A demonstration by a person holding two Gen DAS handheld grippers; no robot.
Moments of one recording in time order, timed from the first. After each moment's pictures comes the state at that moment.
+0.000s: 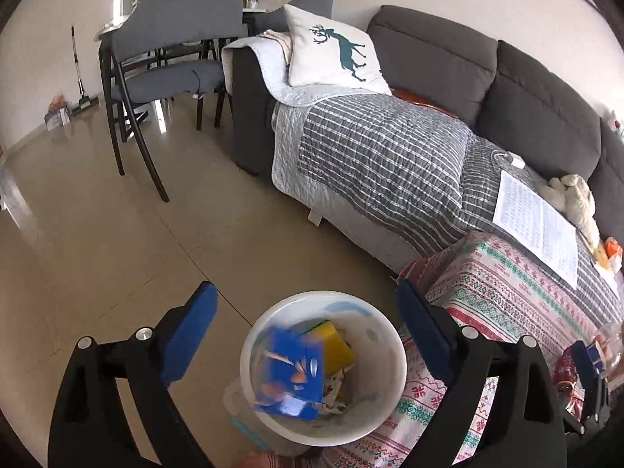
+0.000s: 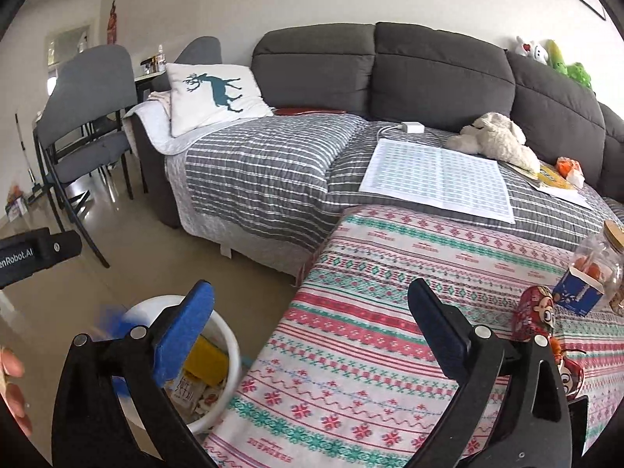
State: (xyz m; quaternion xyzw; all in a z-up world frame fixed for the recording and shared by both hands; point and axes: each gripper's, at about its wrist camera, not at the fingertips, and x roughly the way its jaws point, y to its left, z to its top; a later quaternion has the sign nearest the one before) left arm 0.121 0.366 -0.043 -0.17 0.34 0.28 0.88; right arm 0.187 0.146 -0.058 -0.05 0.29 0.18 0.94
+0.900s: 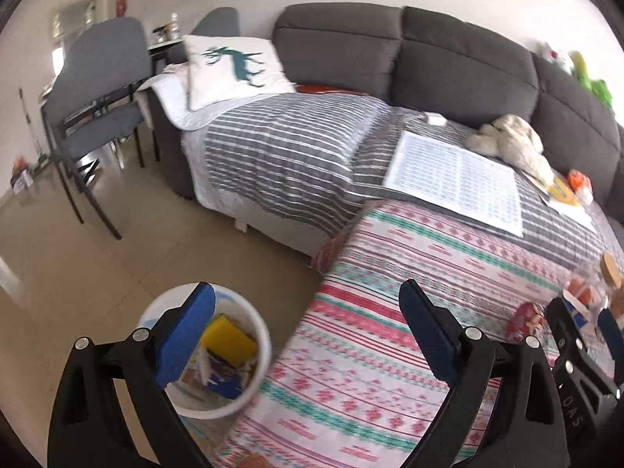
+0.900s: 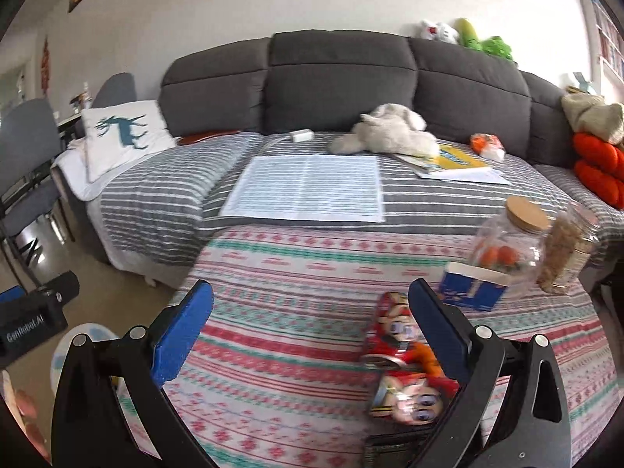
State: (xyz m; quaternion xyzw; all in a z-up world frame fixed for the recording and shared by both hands) left arm 0.188 0.191 -0.026 -0.08 0.36 0.20 0.91; right arm 0.220 -0.017 -0.039 0.00 0.28 0.05 0.96
